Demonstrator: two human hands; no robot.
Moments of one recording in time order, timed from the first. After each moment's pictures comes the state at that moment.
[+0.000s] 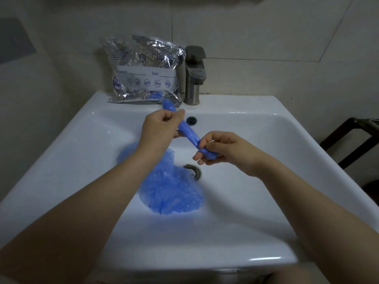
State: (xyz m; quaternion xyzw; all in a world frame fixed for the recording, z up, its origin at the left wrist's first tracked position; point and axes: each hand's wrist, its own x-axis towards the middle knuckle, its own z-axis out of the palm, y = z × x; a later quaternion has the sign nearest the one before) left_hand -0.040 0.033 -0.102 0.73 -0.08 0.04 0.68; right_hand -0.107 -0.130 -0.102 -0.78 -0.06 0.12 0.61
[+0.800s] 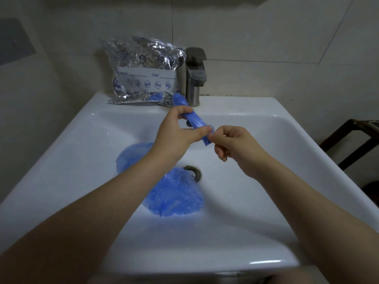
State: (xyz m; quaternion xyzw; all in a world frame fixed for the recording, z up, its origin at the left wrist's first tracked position) left_hand -0.060 0.016 -0.099 0.71 -0.15 0.02 0.68; right_hand -0.108 -0.126 -0.098 -0.76 0.02 -0.03 0.64
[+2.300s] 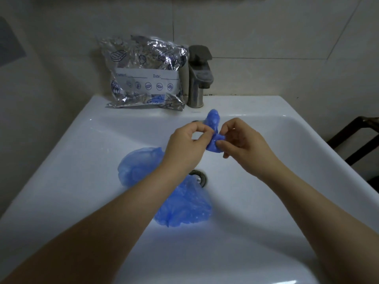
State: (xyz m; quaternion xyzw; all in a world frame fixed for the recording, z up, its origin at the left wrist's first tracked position) left_hand -0.058 0.013 -0.103 0.78 -0.15 -0.02 0.61; right_hand -0.100 -0.127 -0.102 -0.87 -0.04 -0.14 0.47
